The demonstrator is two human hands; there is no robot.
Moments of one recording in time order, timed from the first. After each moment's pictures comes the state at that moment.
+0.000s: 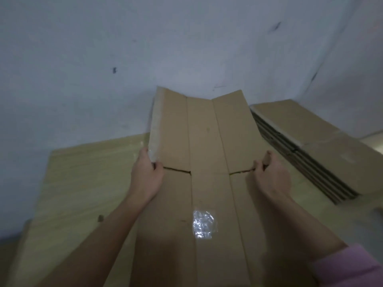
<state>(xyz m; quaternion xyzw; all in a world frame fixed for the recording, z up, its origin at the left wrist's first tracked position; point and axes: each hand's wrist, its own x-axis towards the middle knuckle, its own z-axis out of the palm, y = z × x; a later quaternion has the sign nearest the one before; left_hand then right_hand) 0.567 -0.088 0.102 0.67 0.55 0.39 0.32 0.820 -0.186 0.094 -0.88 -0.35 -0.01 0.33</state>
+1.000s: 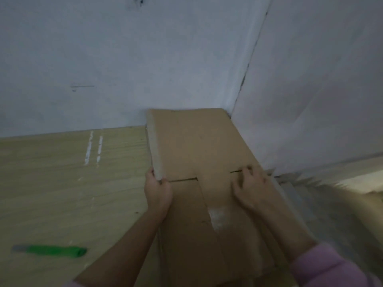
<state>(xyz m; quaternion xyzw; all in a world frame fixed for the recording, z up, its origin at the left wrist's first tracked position) 1.162 -0.116 0.030 0.46 0.67 0.42 0.40 1.375 -0.176 0.049 -0.84 -0.52 0.09 0.07</state>
